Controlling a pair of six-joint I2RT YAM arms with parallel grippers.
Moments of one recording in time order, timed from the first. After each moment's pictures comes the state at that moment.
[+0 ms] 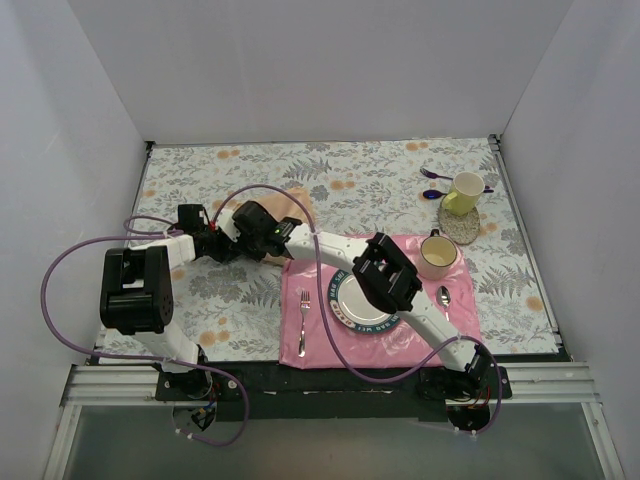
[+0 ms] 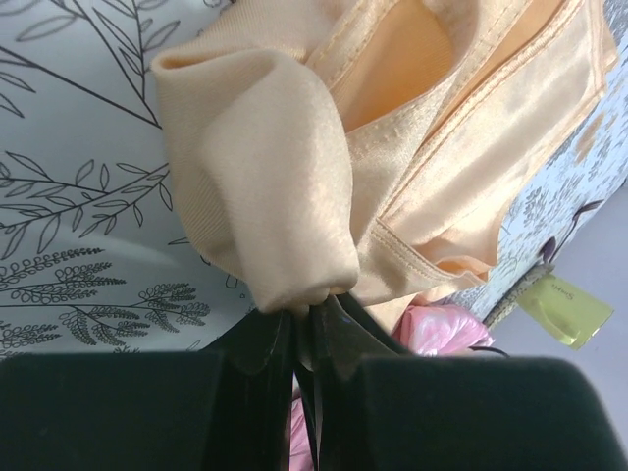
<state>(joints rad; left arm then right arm) 0.04 1.66 0.79 -0.09 0.36 -0.99 1.03 2.46 2.08 -0.37 -0.02 -0.27</state>
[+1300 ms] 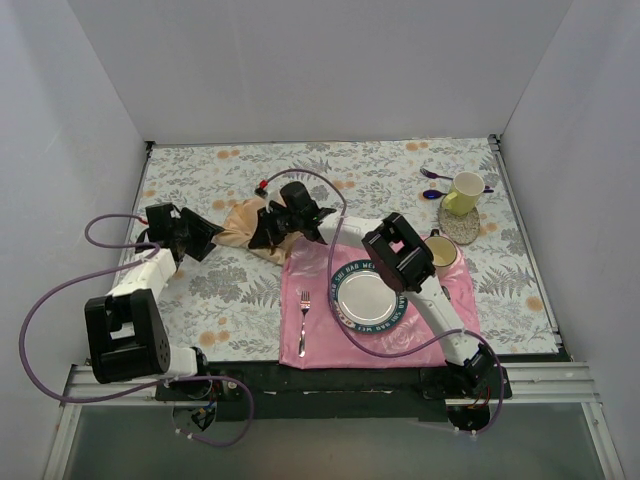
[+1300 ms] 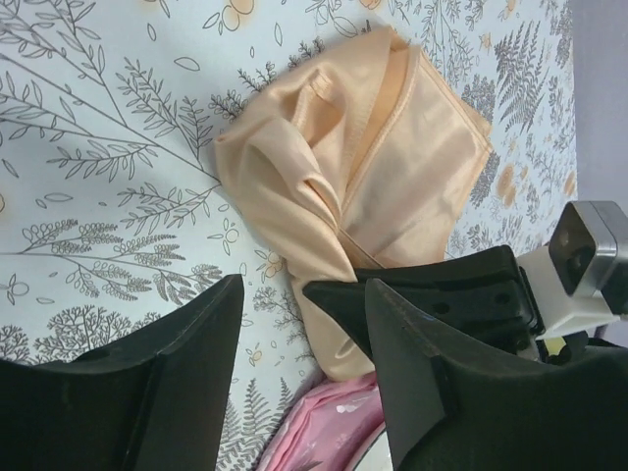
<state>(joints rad) 0.17 1.36 0.73 -0.13 0.28 -0.89 0.82 2.48 1.85 0.13 -0.63 0.35</state>
